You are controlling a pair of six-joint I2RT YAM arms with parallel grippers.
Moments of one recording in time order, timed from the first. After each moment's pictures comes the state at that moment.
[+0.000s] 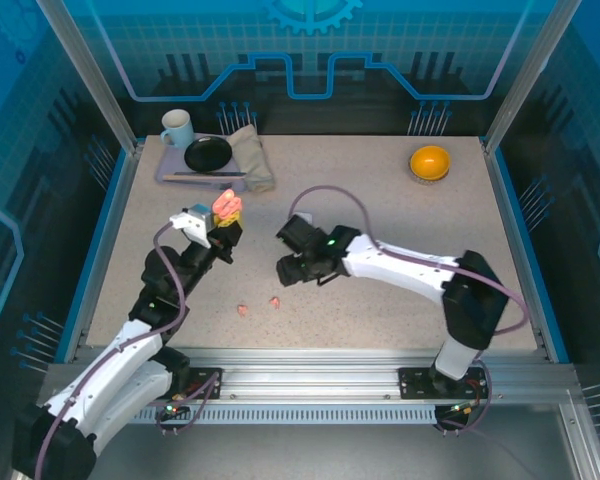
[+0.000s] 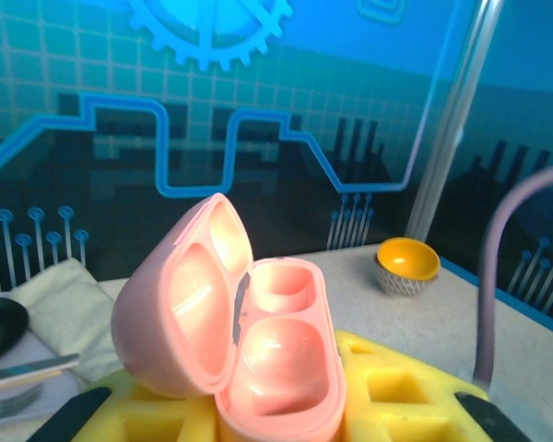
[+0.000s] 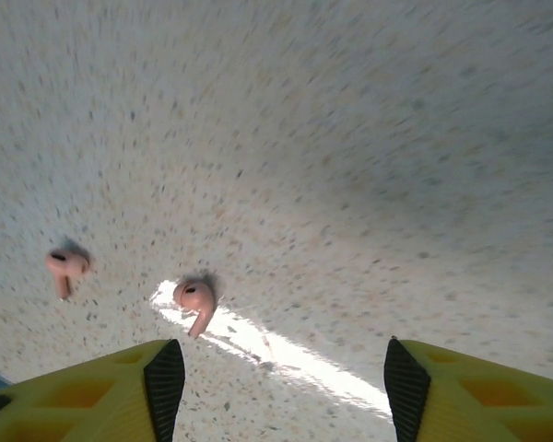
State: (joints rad) left arm -0.35 0.71 0.40 0.42 0.08 -0.16; right arm 0.97 1.75 1.33 -0.72 0.08 0.59
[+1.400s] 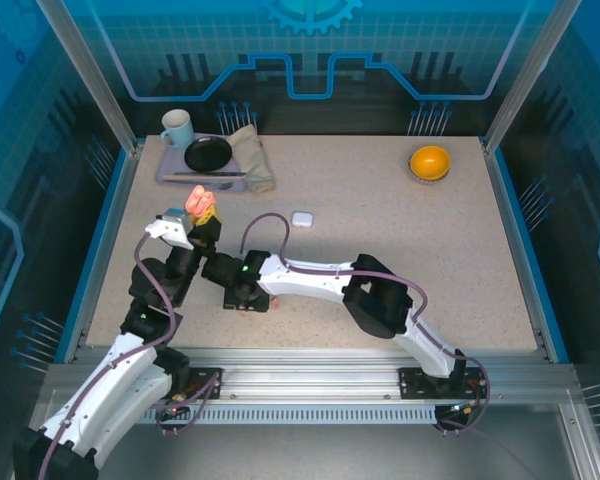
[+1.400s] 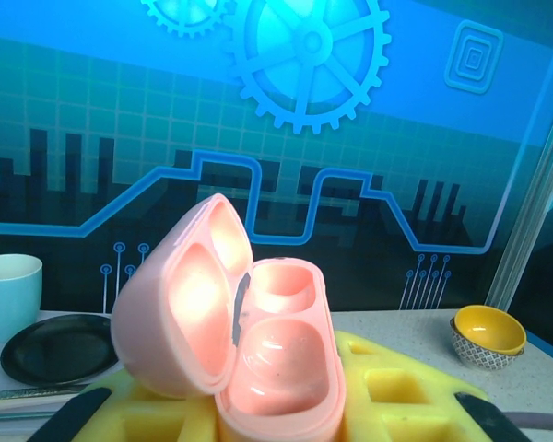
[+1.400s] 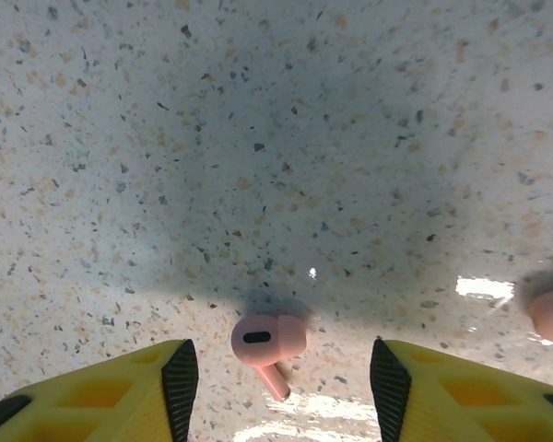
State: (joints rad) left arm -0.32 0.60 0.38 0.41 -0.10 -0.16; right arm 1.18 2.28 1.88 -0.90 0.07 1.22
